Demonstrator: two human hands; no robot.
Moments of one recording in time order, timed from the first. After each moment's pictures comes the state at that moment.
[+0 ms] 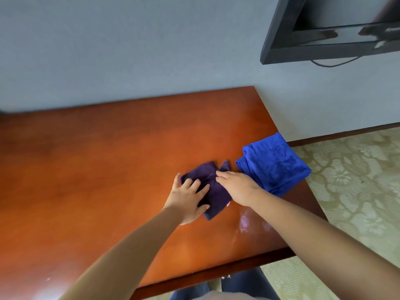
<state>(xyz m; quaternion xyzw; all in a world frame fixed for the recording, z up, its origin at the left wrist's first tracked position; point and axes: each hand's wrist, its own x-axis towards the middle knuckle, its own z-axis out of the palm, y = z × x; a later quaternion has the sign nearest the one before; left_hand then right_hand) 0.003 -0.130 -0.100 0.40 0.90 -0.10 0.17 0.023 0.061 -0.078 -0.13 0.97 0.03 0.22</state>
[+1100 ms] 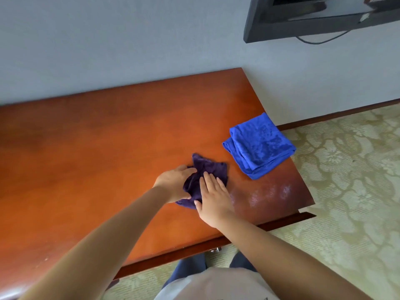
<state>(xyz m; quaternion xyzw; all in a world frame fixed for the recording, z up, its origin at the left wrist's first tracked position) 0.004 -0.126 -0.084 0.31 0.91 0.04 0.26 0.108 -0.005 -0.115 0.02 0.99 -0.10 0.12</state>
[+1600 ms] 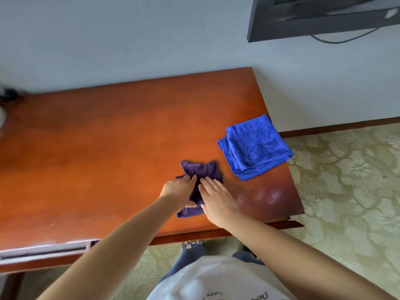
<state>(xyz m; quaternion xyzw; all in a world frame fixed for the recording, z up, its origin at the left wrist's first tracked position) 0.071 -0.071 -0.081 0.26 0.92 -0.12 0.26 0.135 0.064 -0.115 -0.17 0.97 -0.09 0.12</state>
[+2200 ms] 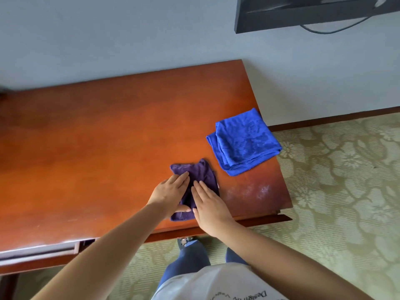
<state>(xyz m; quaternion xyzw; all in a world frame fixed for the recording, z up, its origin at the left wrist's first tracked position) 0.087 -0.077 -0.090 0.34 0.91 -0.13 0.21 0.162 0.067 -0.128 -0.15 0.97 -0.11 0.14</state>
